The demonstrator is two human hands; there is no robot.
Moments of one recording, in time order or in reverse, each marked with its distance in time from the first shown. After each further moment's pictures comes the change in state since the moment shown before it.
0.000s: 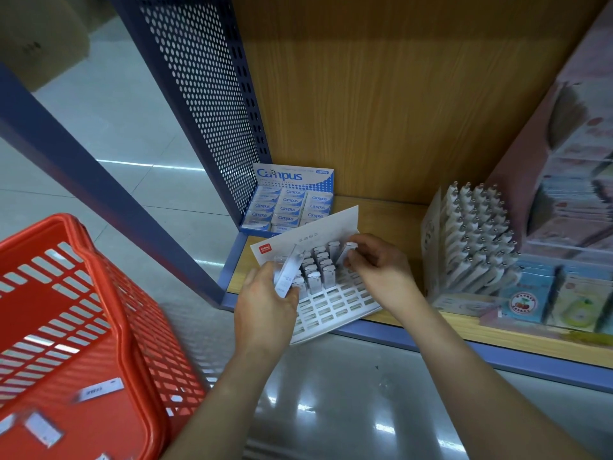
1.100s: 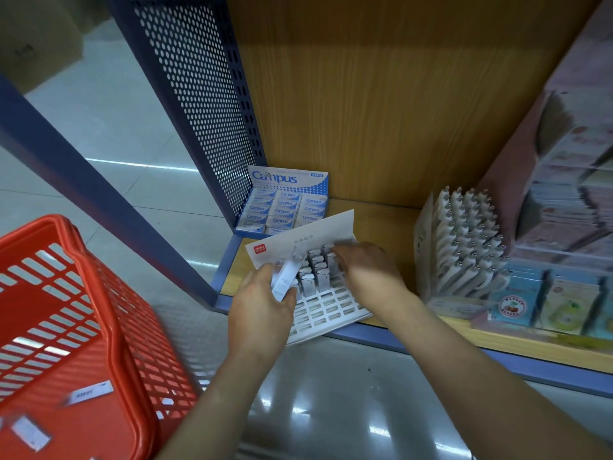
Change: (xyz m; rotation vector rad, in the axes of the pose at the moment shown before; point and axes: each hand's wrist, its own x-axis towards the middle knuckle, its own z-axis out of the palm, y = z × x) left_hand -0.004 0.004 -0.001 0.042 0.021 0.039; right_hand 0.009 -0.011 0.002 -0.888 -0.182 -0.197
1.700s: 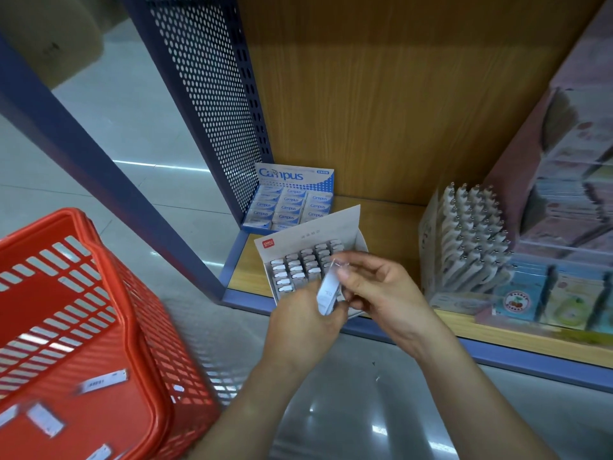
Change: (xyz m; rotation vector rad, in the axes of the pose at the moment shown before) left_hand -0.029 0.025 0.009 0.035 -0.273 0.071; right_hand -0.058 -0.024 -0.017 1.519 -0.058 0.204
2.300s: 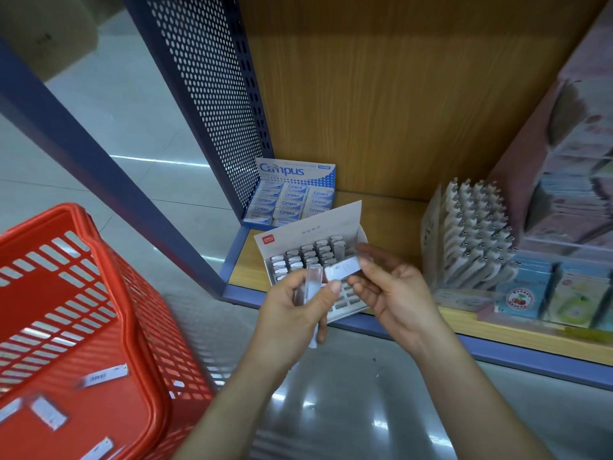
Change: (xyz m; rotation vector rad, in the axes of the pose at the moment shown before) left_hand -0.008 -0.003 -0.015 -0.827 -0.075 -0.068; right_hand 0.003 0.007 -0.006 0.339 0.191 0.067
